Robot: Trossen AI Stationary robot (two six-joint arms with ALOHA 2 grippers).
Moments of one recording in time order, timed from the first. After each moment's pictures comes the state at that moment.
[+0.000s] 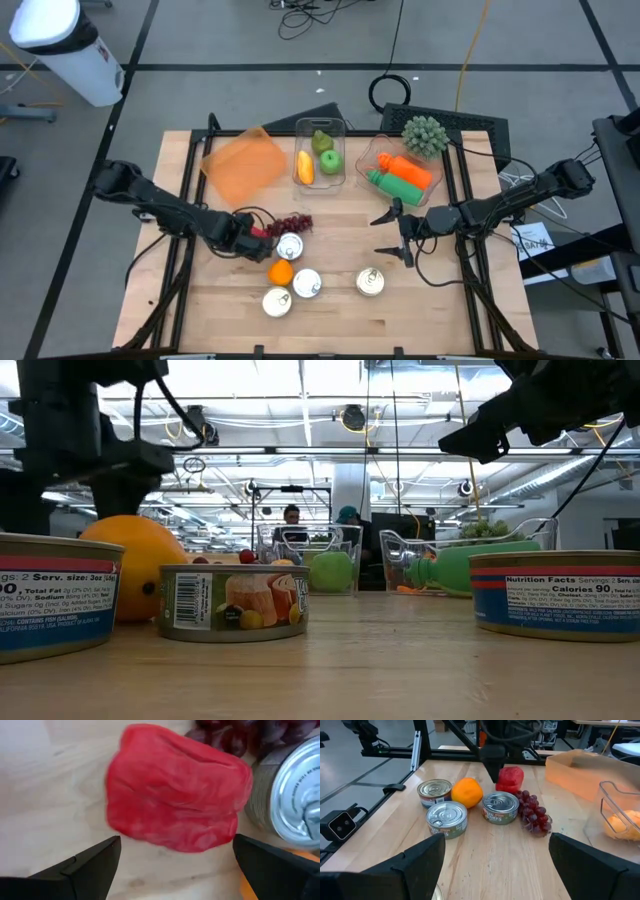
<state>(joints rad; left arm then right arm) -0.35 1.42 0.80 -0.83 -0.10 -1.75 0.28 0.96 0.38 0.32 0.16 0.06</state>
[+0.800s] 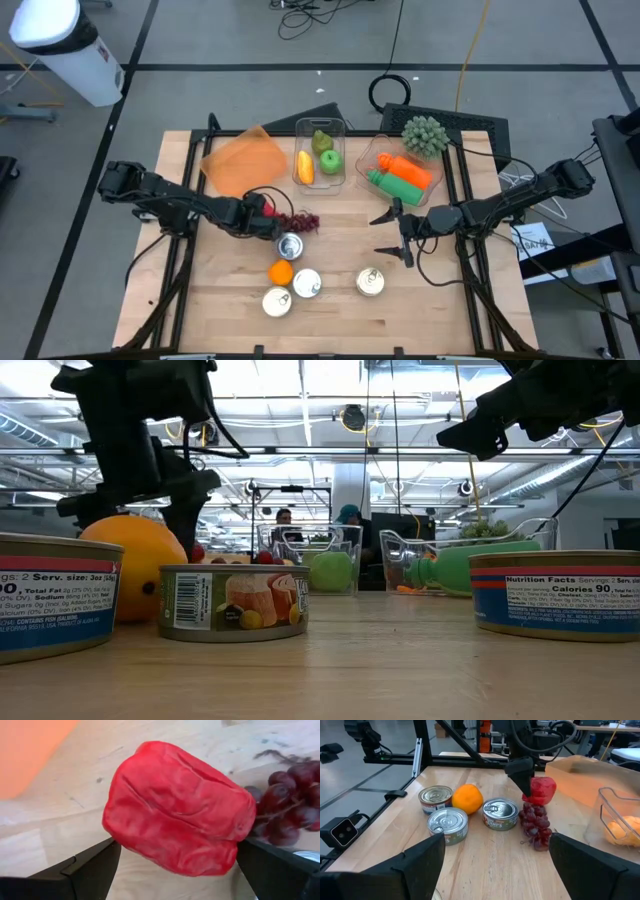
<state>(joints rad) -0.16 1.46 0.80 -0.72 -0.34 -1.43 0.28 0.96 0.38 0.35 0.16 0.06</state>
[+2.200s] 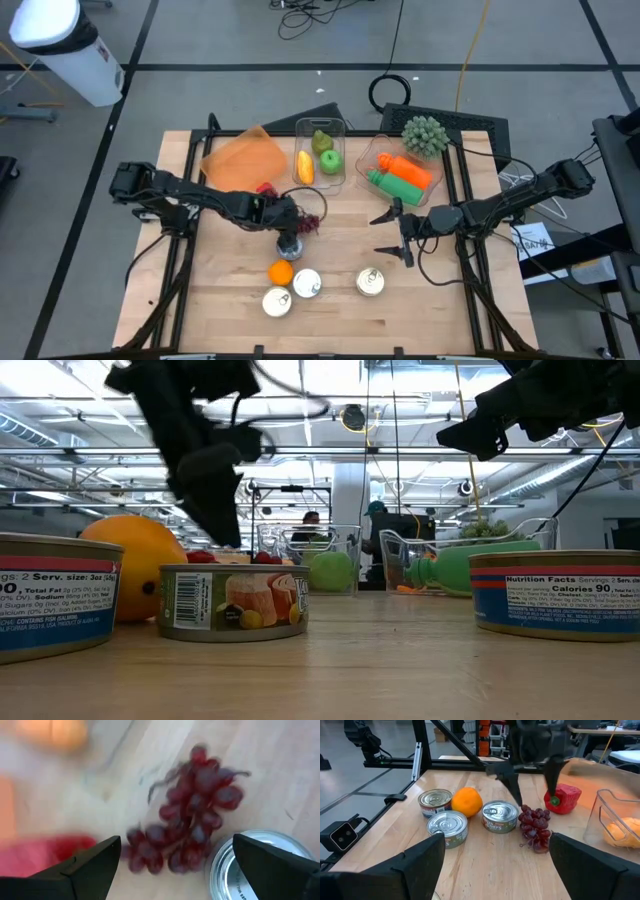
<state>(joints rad) -0.09 1.56 0.96 -0.53 -0.29 -0.45 0.28 0.96 0.36 0.38 0.16 0.06</state>
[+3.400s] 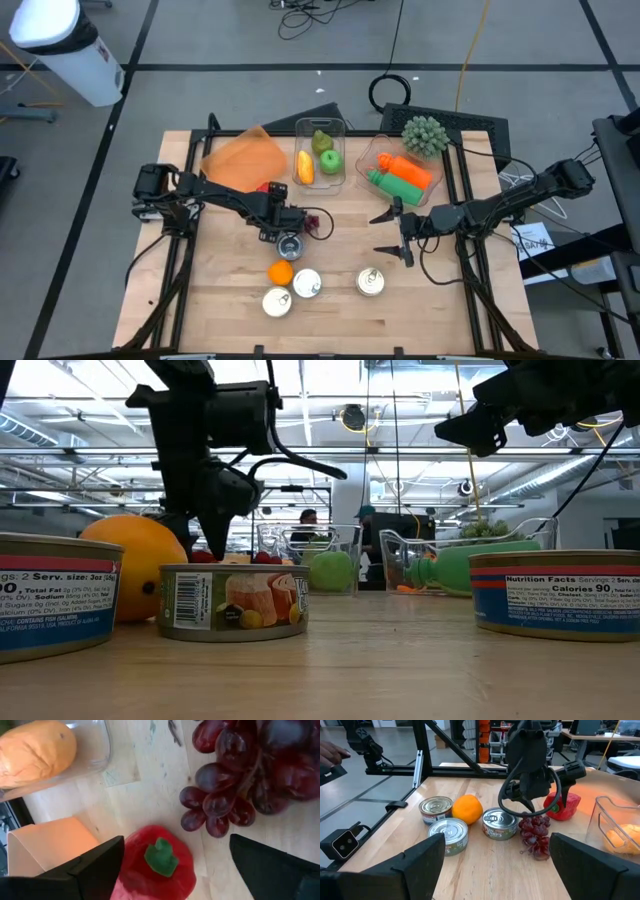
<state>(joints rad) -0.05 1.74 1.05 -0.82 -0.45 0.19 0.28 0.96 0.36 0.42 0.16 0.06</state>
